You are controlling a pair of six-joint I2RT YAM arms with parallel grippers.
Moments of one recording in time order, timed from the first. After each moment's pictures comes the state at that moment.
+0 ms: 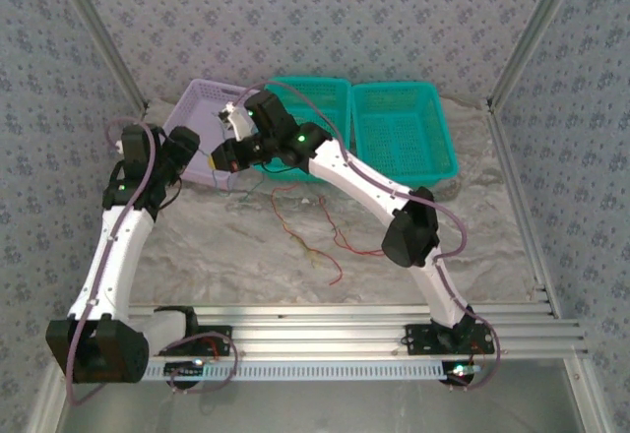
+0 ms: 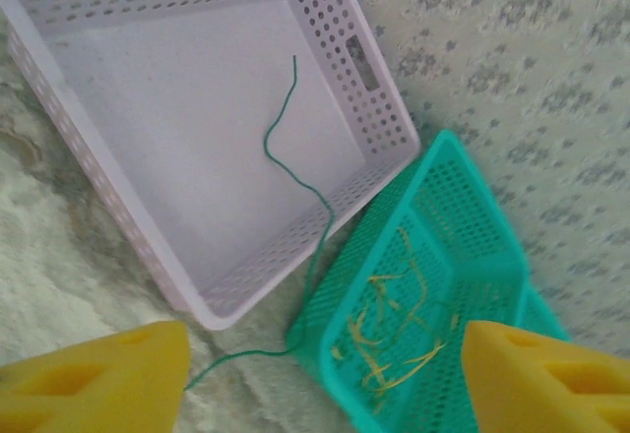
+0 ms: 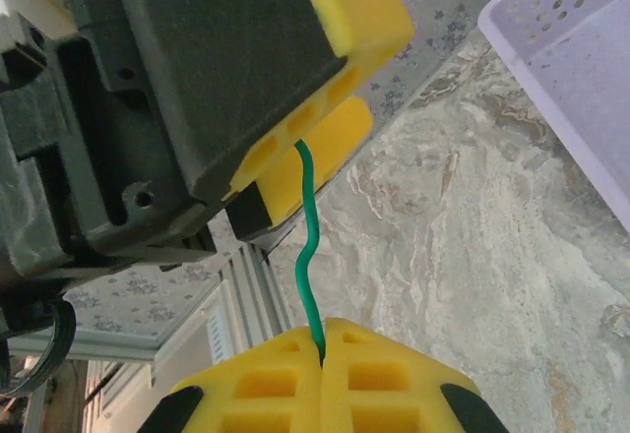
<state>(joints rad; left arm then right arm) -0.02 1.12 1.09 -0.50 0.02 -0.96 0.88 2.21 2.27 -0.56 -0.60 0.50</state>
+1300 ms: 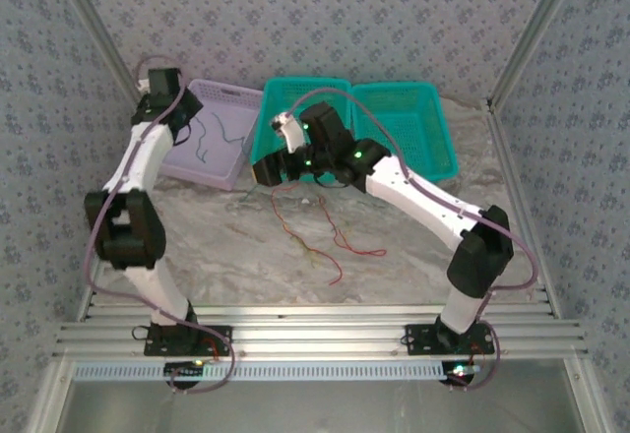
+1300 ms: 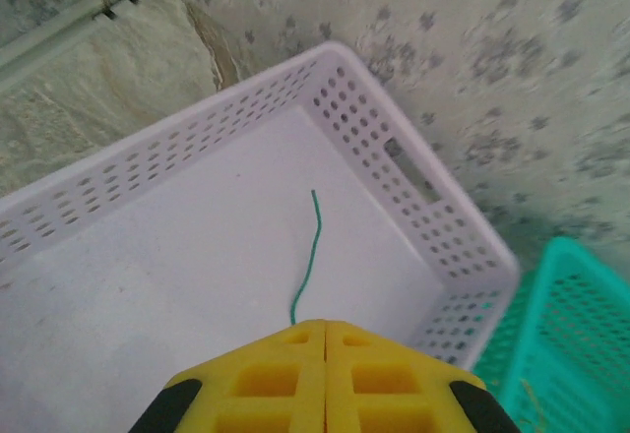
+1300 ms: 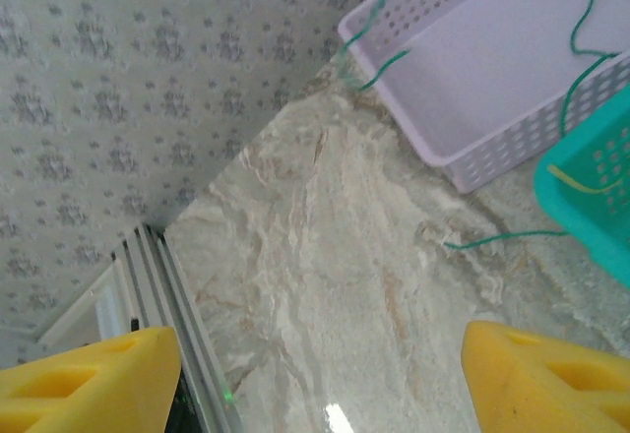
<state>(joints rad) -0.02 1.87 1.68 -0.44 -0.13 -0.66 0.82 1.73 1.63 -0.45 -0.41 0.32</state>
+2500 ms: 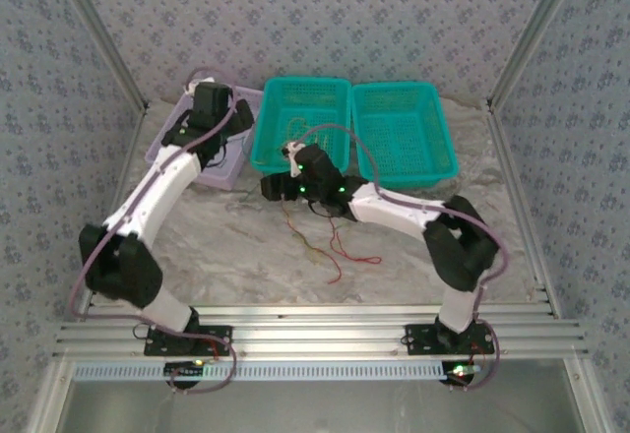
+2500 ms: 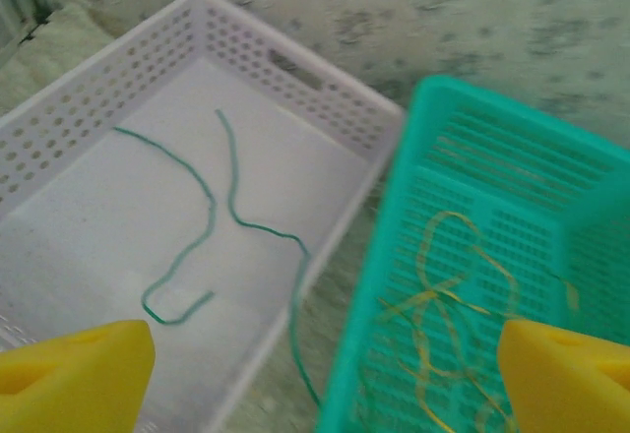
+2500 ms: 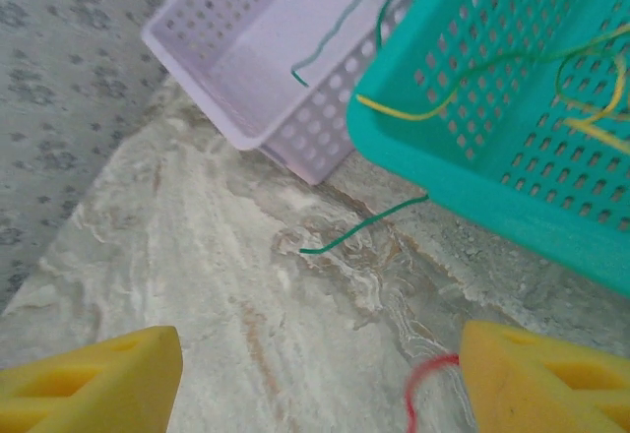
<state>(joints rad) -0.35 1.53 1.45 -0.52 -0.33 -0.54 0.83 1.76 1.25 0.01 -0.10 0.48</state>
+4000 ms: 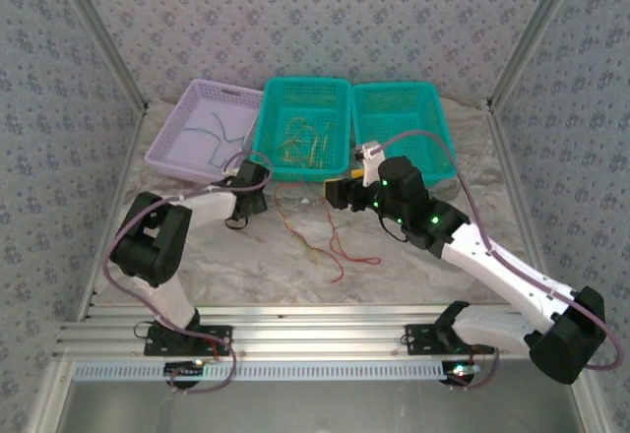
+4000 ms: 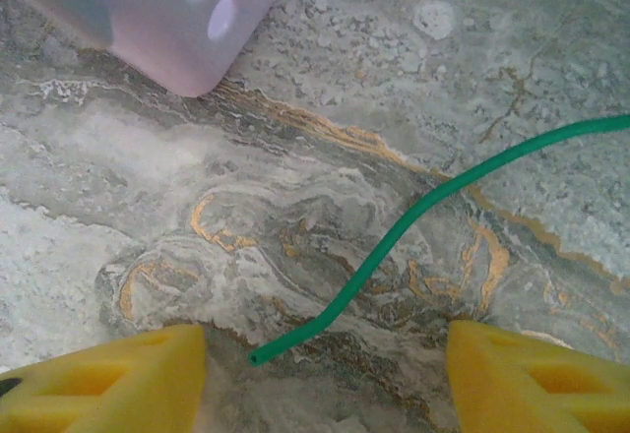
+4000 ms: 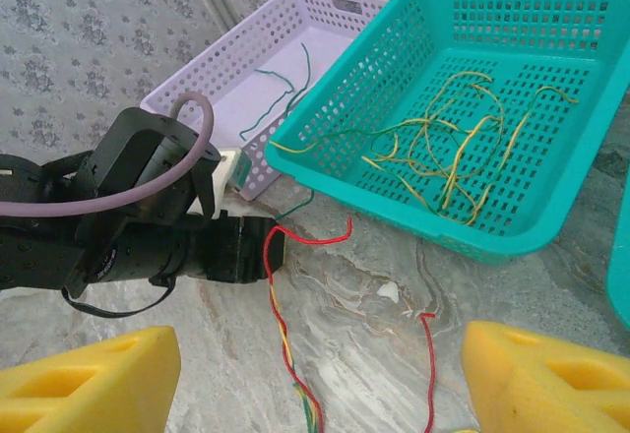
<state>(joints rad) -0.44 1.75 0.93 -0.30 -0.32 -0.66 0.73 1.10 0.95 -0.24 -0.01 0.35</state>
